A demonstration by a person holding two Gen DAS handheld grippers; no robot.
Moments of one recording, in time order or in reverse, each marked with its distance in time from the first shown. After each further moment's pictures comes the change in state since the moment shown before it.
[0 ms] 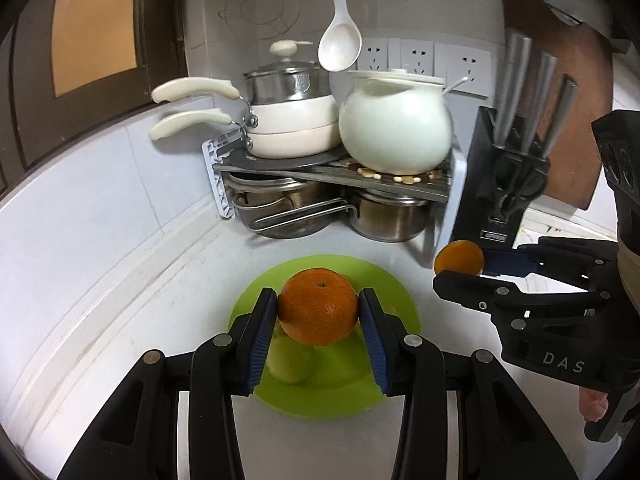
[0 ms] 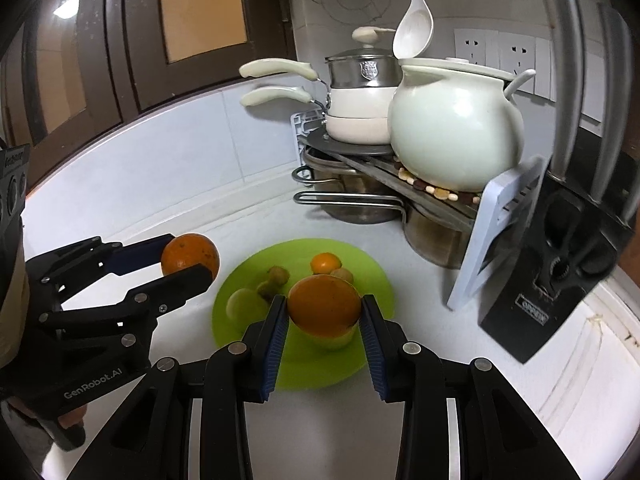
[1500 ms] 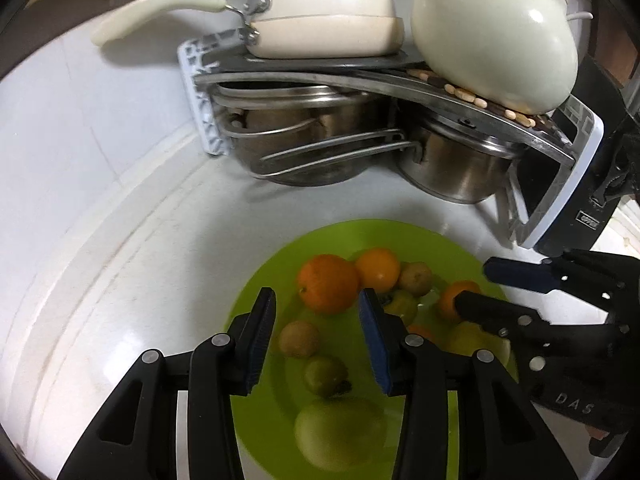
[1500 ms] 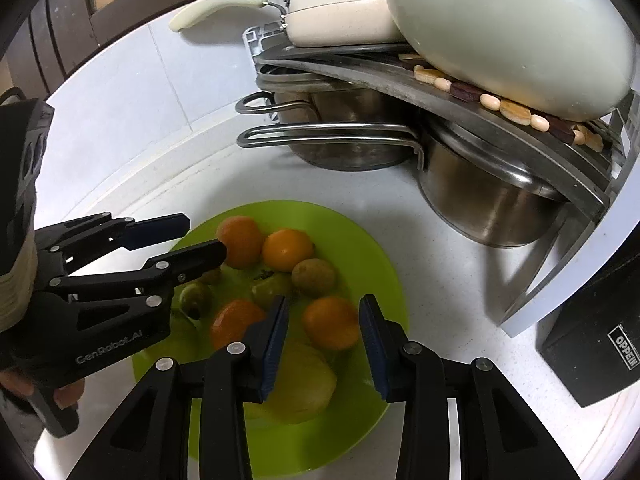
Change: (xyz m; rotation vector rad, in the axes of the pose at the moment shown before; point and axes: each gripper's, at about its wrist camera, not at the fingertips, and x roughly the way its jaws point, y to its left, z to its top) left arm 0.142 0.042 0.005 -0.032 0.243 0.009; right arm 0.133 -0.026 0.006 0.048 0.209 0.004
